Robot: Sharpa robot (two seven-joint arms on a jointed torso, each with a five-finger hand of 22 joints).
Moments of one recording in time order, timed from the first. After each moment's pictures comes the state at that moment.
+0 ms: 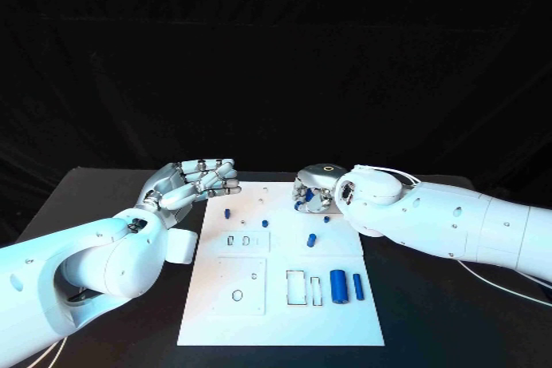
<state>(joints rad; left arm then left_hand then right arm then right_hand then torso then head) 1.21 -0.98 0.03 1.82 -0.01 -0.47 0.39 1.49 -0.09 0.15 0.26 0.18 0.93 0.21 0.16 0.07 1.00 0.17 0.16 0.08 1.00 0.13 0.21 0.12 0.18 0.81 0.28 0.29 0.12 1.33 -0.62 -0.12 1.29 -1.60 -0.18 -0.14 1.29 -0.09 0.33 -0.10 0.30 1.07 0.14 0.09 0.07 1.12 0.08 0.15 0.09 1.46 0.00 1.18 0.94 0.09 1.35 0.11 1.34 1.19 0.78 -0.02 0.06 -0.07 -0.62</state>
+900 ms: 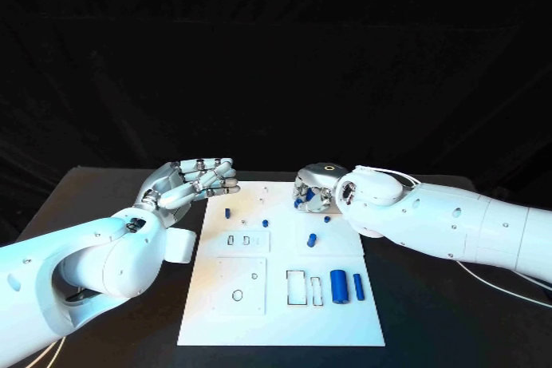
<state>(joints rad) 1.21 -0.98 0.03 1.82 -0.01 -0.47 0.39 1.49 -0.09 0.15 0.26 0.18 0.93 0.21 0.16 0.07 1.00 0.17 0.16 0.08 1.00 0.13 0.21 0.12 0.17 0.81 0.28 0.29 0.12 1.33 -0.63 -0.12 1.29 -1.59 -0.23 -0.13 1.32 -0.08 0.41 -0.09 0.27 1.15 0.12 0.12 0.10 1.19 0.07 0.17 0.11 1.47 -0.01 1.25 0.99 0.08 1.38 0.09 1.39 1.28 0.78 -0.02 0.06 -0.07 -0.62</state>
